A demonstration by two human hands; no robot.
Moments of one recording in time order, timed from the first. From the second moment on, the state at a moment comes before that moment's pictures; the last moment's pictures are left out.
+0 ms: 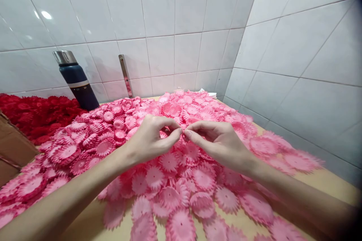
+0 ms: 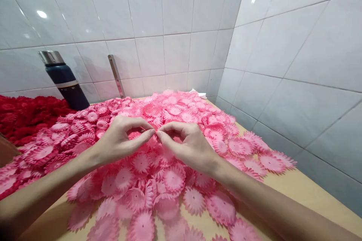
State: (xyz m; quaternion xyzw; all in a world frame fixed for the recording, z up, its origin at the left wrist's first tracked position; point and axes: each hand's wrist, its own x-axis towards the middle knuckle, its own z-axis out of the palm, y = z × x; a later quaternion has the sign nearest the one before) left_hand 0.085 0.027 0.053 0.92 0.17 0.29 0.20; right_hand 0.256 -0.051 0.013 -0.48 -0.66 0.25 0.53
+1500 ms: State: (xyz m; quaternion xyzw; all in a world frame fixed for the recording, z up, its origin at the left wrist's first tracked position) left_hand 0.087 0.028 0.051 0.88 0.21 0.28 0.31; right_hand 0.255 -0.051 0.018 -0.47 -0.61 0.30 0.56
